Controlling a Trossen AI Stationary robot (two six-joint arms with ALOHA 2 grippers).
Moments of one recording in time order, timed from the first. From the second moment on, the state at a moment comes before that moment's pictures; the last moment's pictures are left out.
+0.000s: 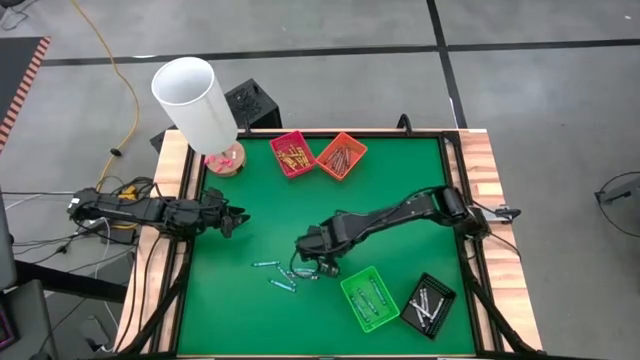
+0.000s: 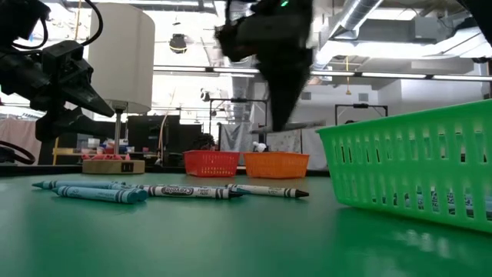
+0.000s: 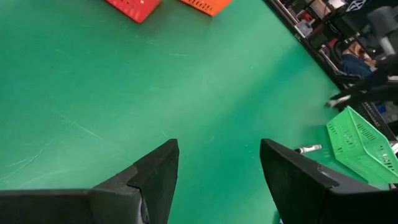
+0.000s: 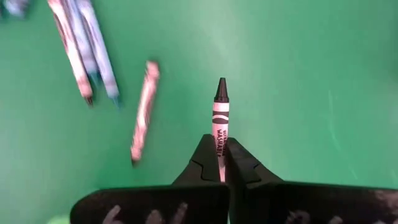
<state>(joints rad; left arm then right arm) -0.14 0.16 0.12 -0.37 -0.40 -0.88 0.23 2.10 1.89 -1.24 0.19 0.51</state>
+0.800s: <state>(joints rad) -0.14 0.16 0.12 -0.37 -0.40 -0.88 0.69 2.02 1.88 -1.57 0.14 1.39</state>
